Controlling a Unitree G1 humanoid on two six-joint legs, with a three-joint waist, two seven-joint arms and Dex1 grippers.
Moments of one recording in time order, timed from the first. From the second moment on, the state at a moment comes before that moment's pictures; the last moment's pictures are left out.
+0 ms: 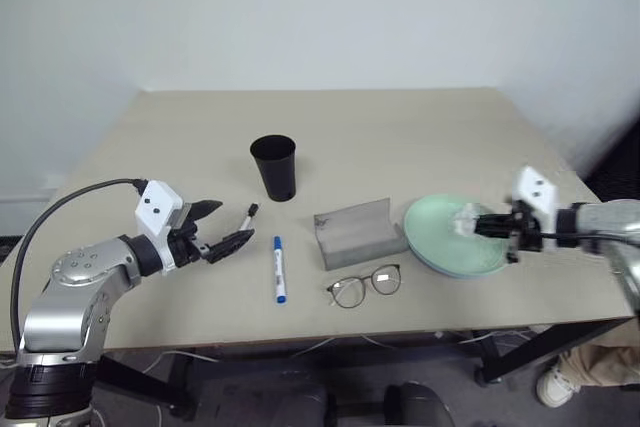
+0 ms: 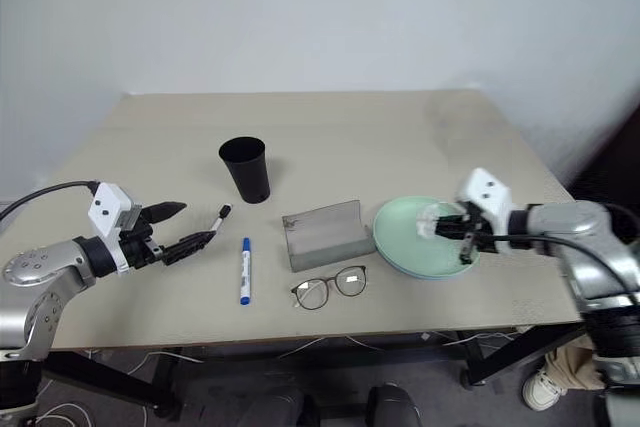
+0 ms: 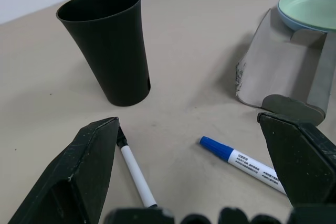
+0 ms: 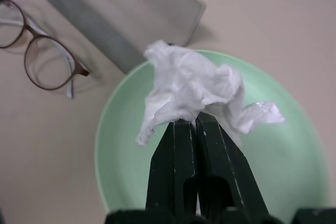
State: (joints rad) left arm -0.09 0.76 0.25 -0.16 -0.44 0.48 -0.86; right arm -0.40 -0.86 0.10 0.02 0.23 0.47 1.09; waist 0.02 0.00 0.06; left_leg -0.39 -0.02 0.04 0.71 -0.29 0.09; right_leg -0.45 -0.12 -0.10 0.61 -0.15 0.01
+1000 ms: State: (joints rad) left arm -0.40 0.77 -0.18 -0.20 -0.39 0.64 -1.02; right arm -0.45 -0.86 0.04 -0.08 0.45 0.52 1.35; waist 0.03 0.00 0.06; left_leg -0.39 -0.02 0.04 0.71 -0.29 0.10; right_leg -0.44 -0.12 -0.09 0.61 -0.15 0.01
